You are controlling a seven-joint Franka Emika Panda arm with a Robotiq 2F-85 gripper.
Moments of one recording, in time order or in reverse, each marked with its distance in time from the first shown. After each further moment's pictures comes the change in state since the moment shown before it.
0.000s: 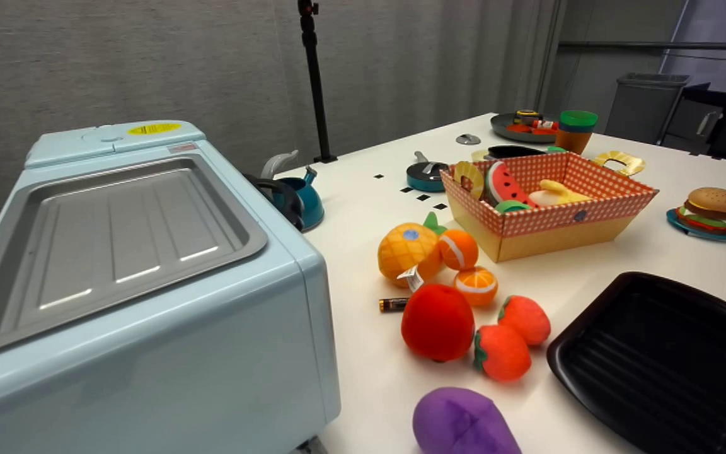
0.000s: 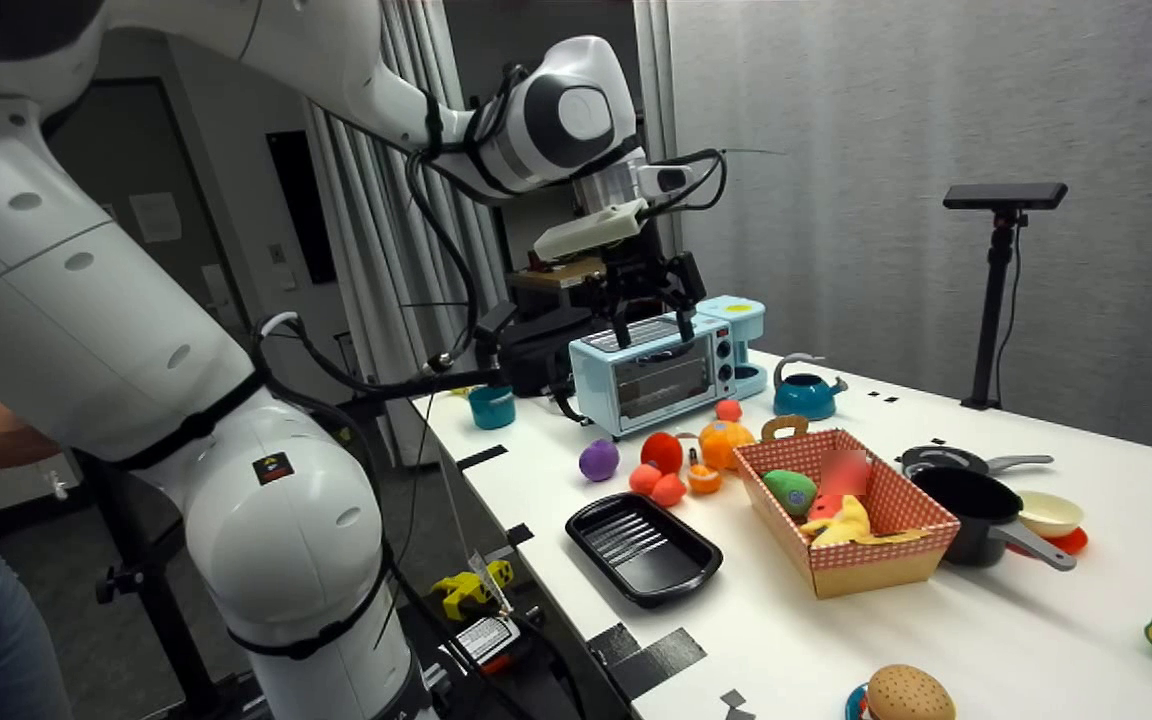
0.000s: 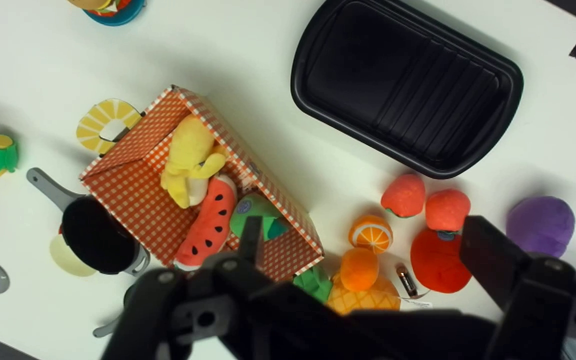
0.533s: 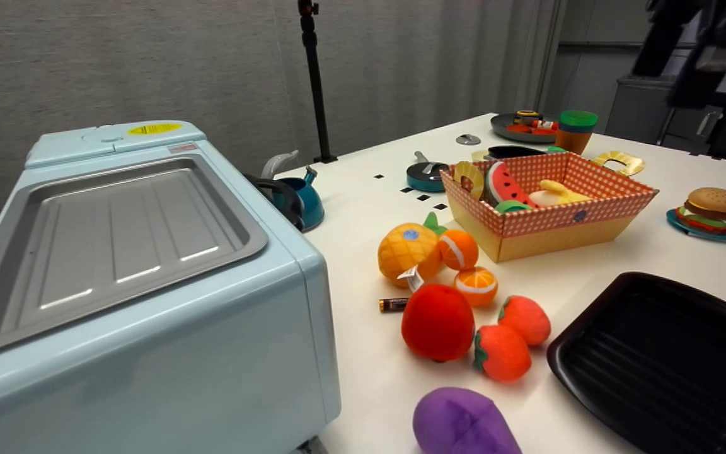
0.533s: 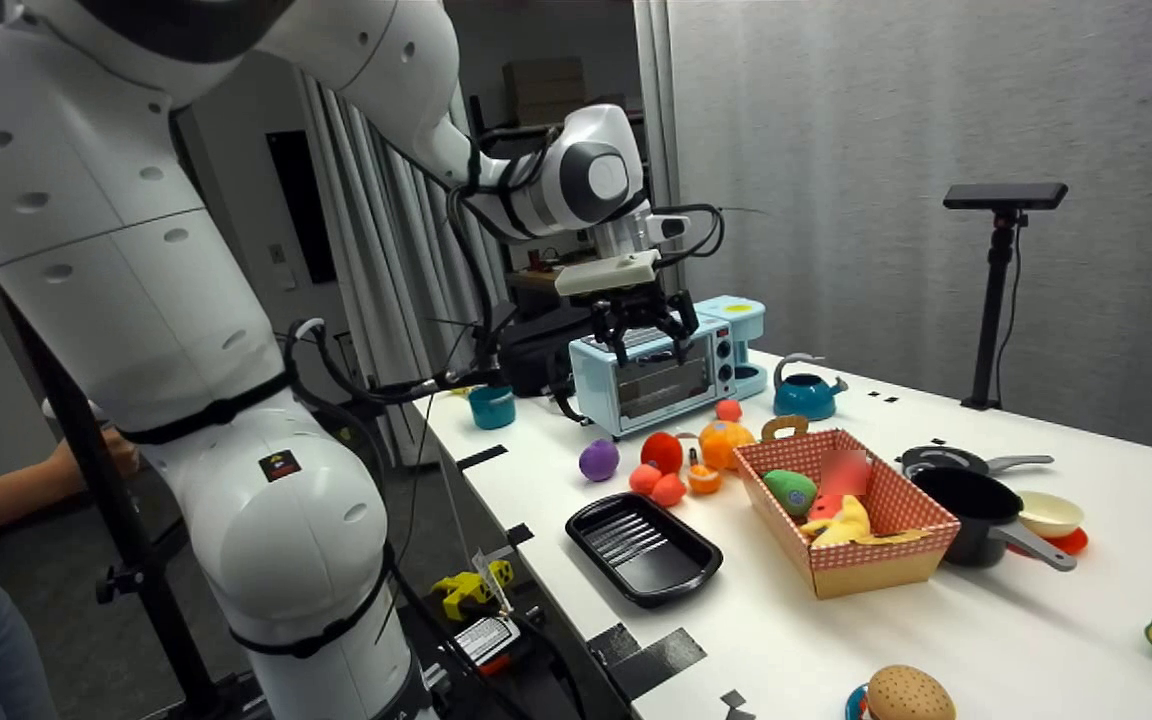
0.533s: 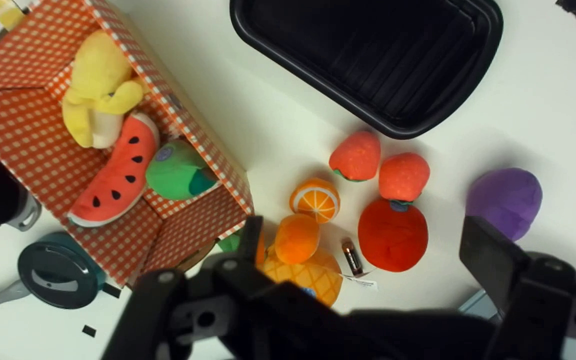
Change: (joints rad) arm 0.037 0.242 0.057 0.083 0.037 0.168 -0.017
